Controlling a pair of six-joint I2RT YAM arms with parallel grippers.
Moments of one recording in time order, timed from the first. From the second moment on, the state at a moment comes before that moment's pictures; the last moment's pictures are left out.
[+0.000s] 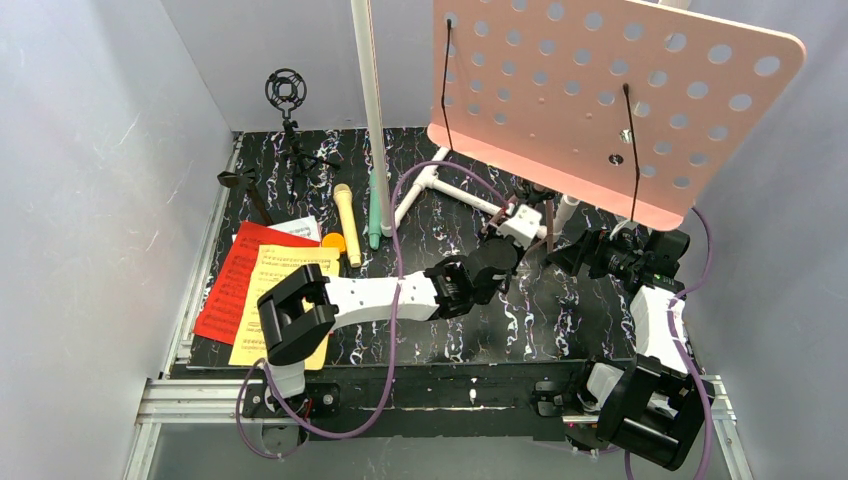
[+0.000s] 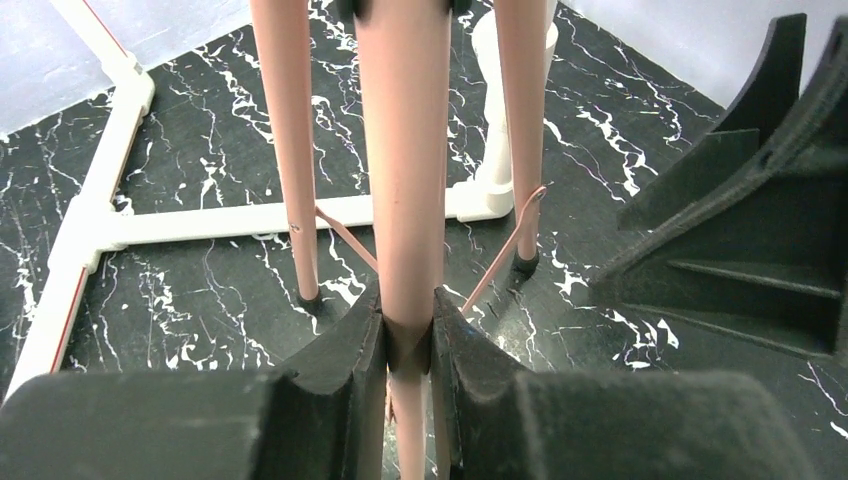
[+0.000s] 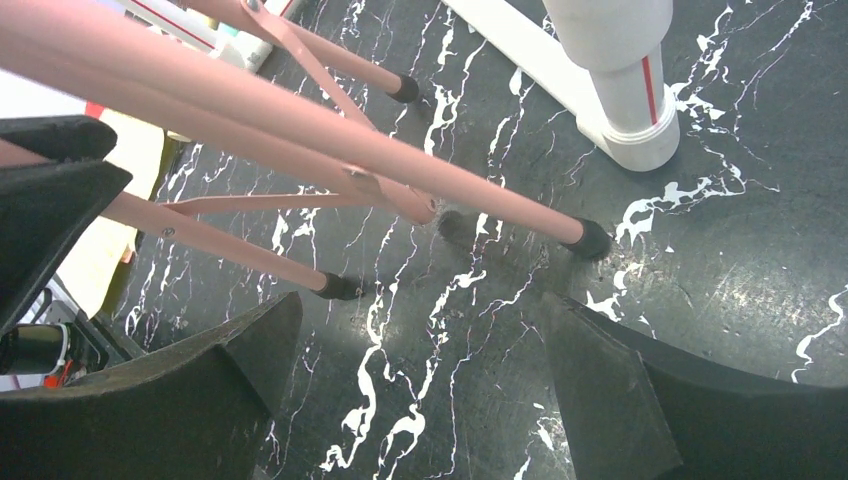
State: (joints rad) left arm -1.21 1.83 1.30 0.31 -0.63 -0.05; right arm -0.39 1.02 0.56 -0.24 -0.99 -0.03
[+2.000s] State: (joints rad) left arm -1.21 1.70 1.31 0.00 -0.47 -0.28; right arm -0.11 1.21 0.87 -0.28 -1.30 -0.50
